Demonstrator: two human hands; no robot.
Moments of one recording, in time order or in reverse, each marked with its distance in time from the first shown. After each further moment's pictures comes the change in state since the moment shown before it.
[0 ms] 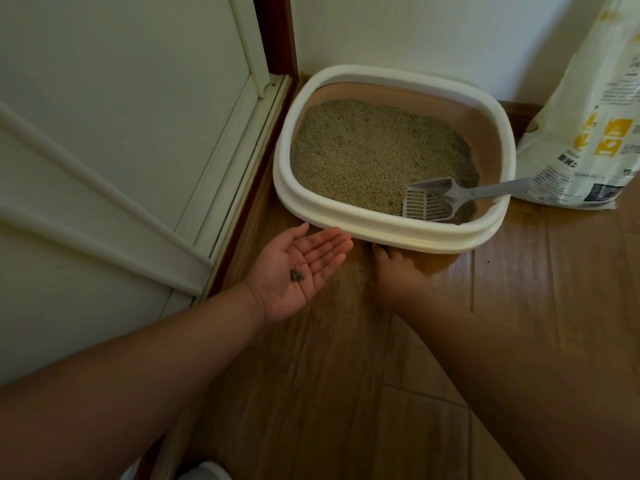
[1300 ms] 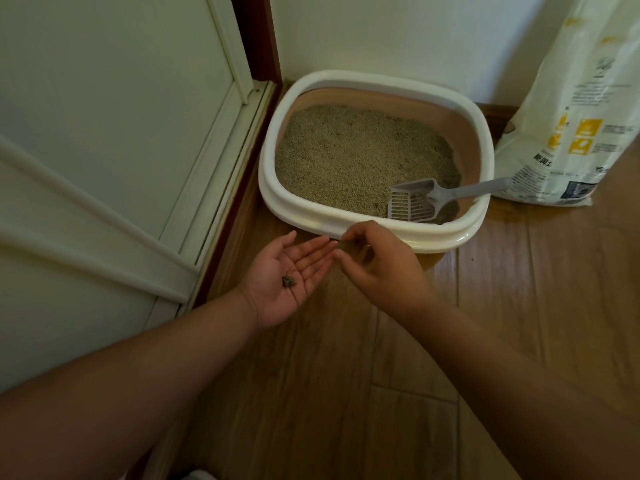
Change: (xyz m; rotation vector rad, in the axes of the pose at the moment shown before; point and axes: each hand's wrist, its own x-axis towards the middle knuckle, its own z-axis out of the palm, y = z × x) left_hand 0.012 -0.009 -0.003 0.038 0.101 0.005; right_hand -0.079 -0.023 -0.050 0.592 0.537 -0.531
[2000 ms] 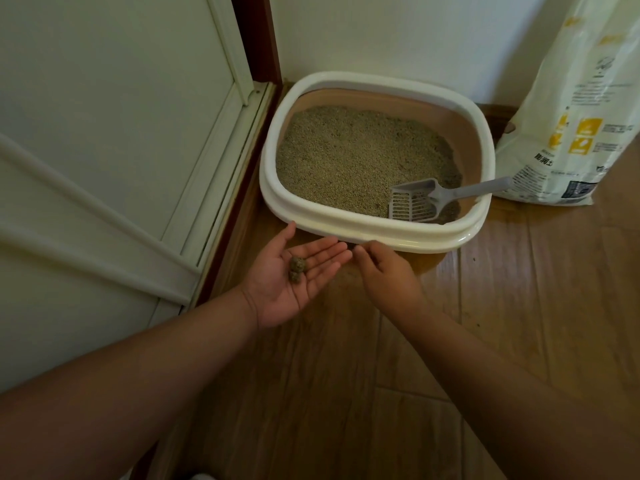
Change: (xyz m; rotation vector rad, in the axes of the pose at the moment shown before) left_hand -0.007 0.005 0.005 0.041 -0.121 -0.058; right_hand -0.001 0.030 0.026 0.038 0.015 0.384
